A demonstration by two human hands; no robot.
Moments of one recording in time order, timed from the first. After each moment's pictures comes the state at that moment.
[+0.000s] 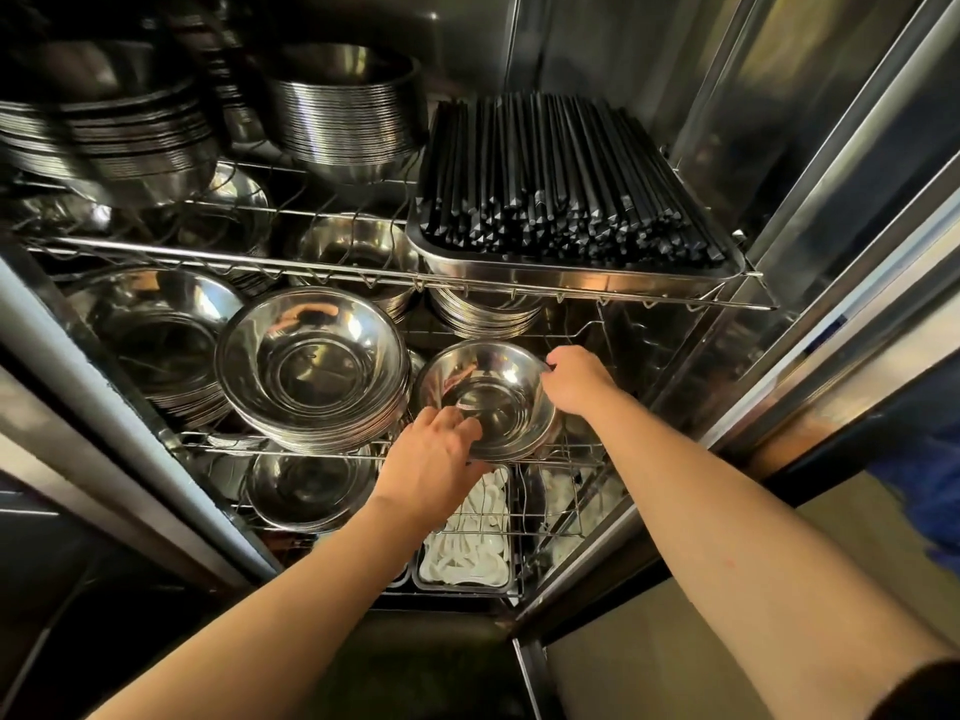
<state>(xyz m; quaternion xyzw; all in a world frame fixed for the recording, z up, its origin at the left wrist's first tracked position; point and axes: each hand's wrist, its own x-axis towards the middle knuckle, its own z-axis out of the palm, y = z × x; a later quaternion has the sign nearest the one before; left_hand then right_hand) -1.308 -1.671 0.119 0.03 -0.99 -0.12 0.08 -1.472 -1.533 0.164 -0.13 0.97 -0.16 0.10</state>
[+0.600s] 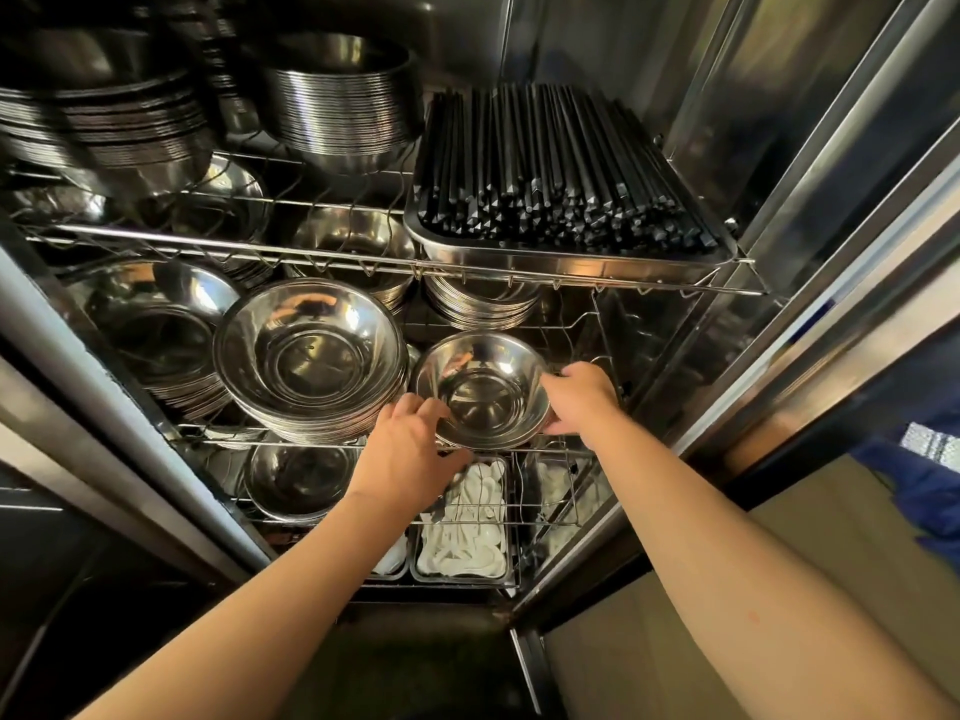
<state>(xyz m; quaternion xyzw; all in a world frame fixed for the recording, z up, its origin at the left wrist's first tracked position) -1.292 -1.686 0.117 0.12 -0.96 -0.24 0.11 -1.449 -1.519 0.138 0.06 0.87 -0.45 0.16</state>
